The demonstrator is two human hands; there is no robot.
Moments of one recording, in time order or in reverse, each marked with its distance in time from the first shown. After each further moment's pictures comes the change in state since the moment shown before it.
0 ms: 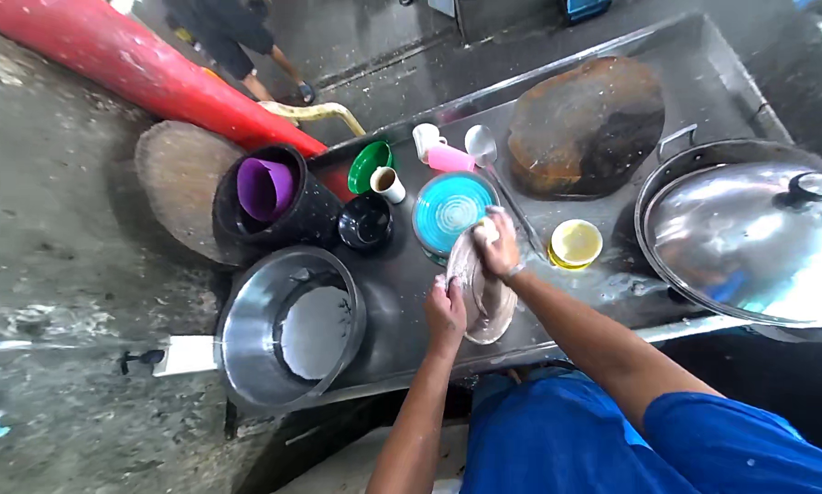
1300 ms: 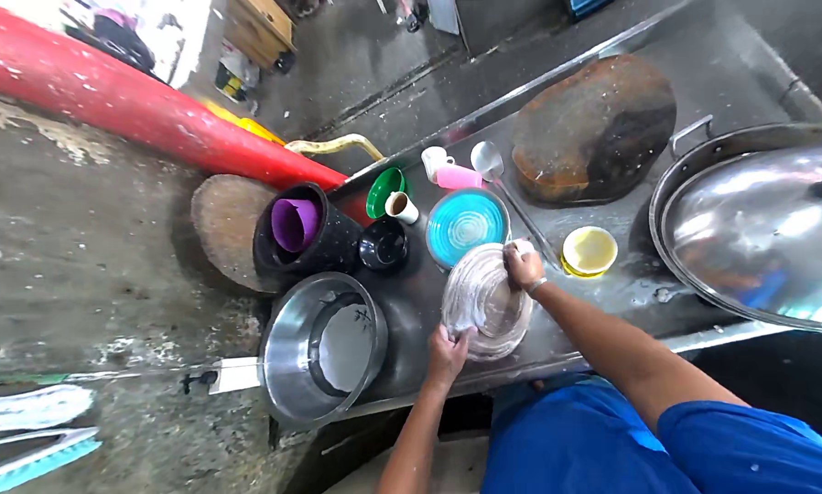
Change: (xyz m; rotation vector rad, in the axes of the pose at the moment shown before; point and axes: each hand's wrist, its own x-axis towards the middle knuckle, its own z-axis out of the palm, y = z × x) left_hand -0.028 -0.045 -0.026 0.005 -0.101 0.021; right_hand 0.011 0.051 -0.017 0.147 -0.053 0.486
